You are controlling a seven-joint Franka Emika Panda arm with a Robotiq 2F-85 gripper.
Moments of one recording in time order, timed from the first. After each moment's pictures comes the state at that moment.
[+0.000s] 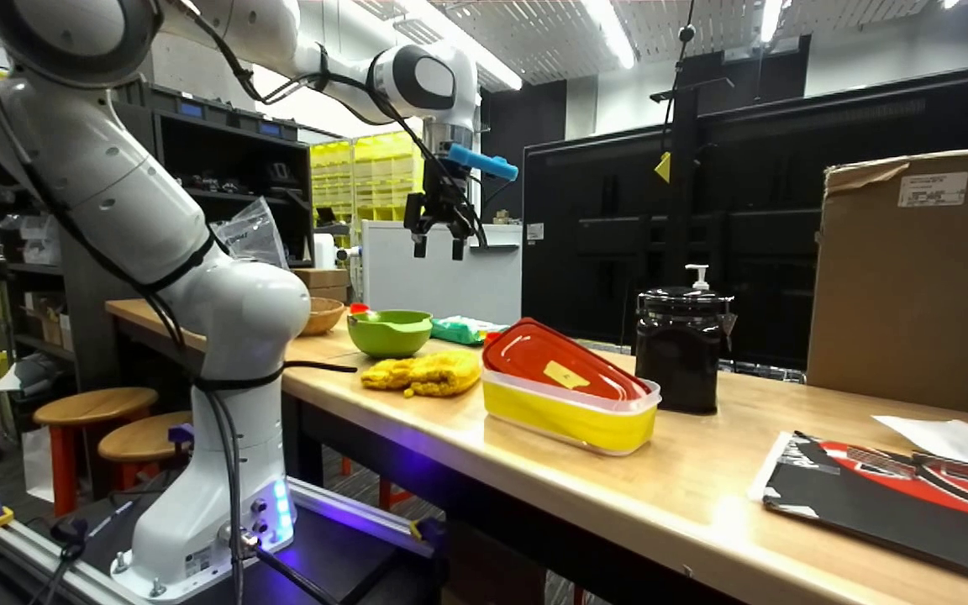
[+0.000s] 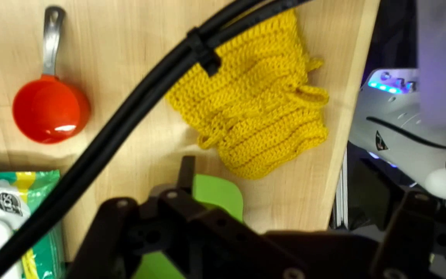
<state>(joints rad) -0.12 -0.75 -0.32 -2.37 -0.18 1.60 -1.68</state>
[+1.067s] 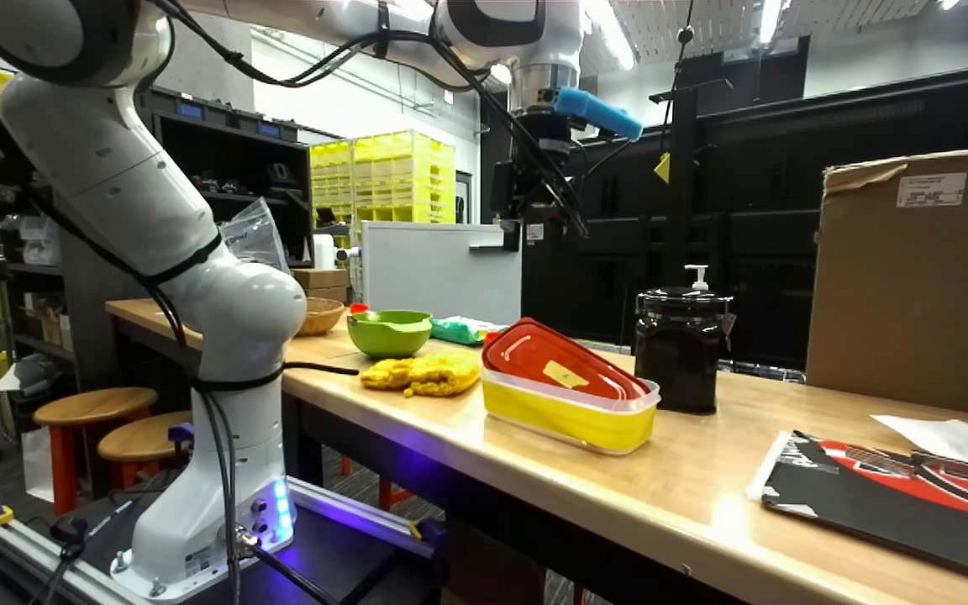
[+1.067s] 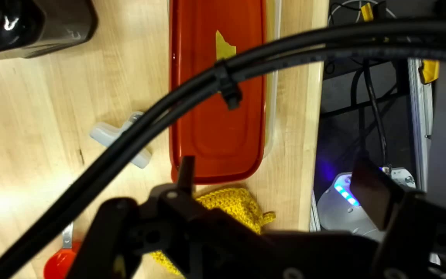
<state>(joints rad) -0.20 -0.65 -0.72 -2.14 -0.40 1.60 -2.05</state>
